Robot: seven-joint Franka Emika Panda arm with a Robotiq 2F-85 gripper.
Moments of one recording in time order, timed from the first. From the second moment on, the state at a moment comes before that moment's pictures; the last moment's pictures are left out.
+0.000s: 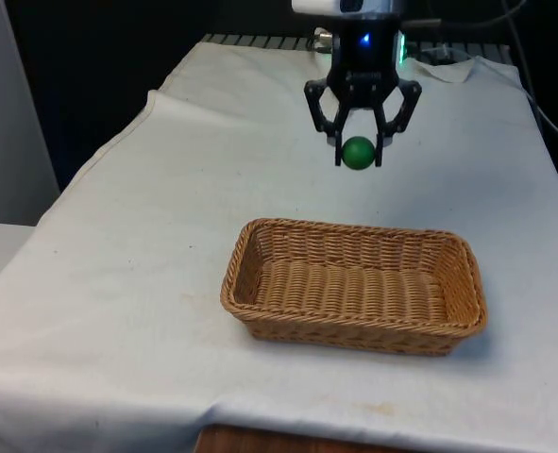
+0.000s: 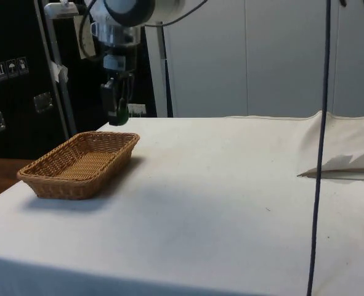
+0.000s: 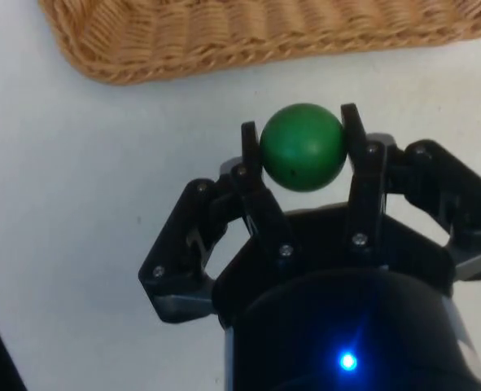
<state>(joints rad) 0.44 0.39 -0.45 -1.99 0.28 2.53 -0.28</state>
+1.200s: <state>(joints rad) 0.43 0.74 -0.42 -1.67 0.33 2.58 -0.30</state>
